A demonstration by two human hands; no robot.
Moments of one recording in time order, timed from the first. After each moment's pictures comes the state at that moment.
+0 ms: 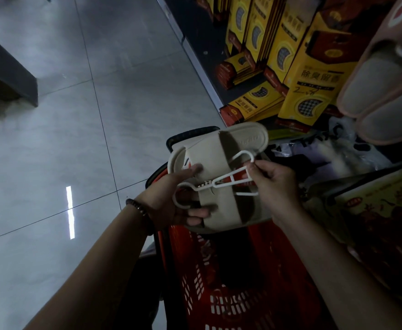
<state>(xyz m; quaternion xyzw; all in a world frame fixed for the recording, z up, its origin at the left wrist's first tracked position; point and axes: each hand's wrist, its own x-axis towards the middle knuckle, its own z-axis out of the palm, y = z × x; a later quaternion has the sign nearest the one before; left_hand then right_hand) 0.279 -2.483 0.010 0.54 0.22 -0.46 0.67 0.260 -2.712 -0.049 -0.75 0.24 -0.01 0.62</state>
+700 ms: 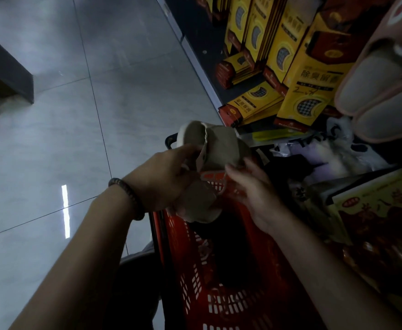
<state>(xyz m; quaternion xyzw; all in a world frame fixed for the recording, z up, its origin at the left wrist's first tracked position) 0.296 -2.477 0.060 0.91 -0.15 -0.23 0.32 0.257 -2.686 -0.049 -0.61 0.23 0.15 0.75</state>
